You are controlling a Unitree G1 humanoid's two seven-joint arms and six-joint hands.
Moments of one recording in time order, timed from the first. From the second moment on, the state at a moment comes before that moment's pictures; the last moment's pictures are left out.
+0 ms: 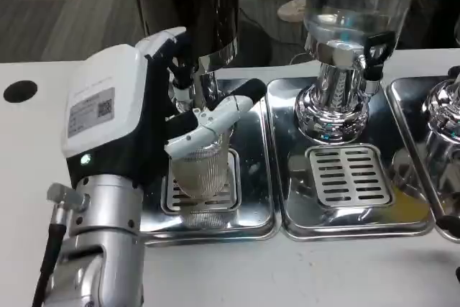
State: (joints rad) left arm 0.03 0.05 -0.26 -0.62 1.14 0.39 -0.22; right arm 0.50 -0.48 -0.25 0.27 0.04 -0.92 0.31
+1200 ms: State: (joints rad) left arm 0.07 0.03 -0.32 -0.60 1.15 0.39 -0.17; right arm 0.49 -0.48 -0.25 0.28 0.05 -0.92 0.31
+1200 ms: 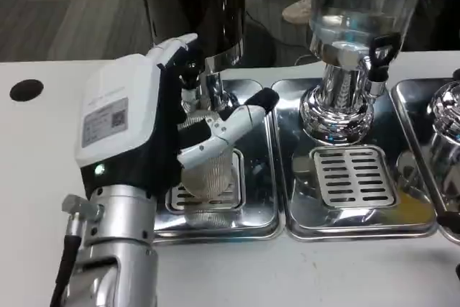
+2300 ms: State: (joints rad) left arm 0.07 0.03 -0.33 -0.58 1.11 0.38 -0.17; right arm 0.47 -0.48 -0.24 0.28 0.05 -0.91 0.31
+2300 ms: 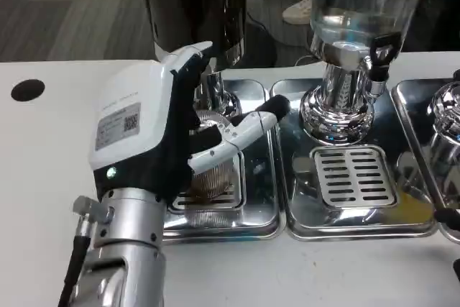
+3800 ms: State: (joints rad) left arm 0.07 0.04 -0.32 -0.59 1.06 0.37 -0.16; right arm 0.47 -0.48 -0.23 0.28 0.04 -0.90 0.31
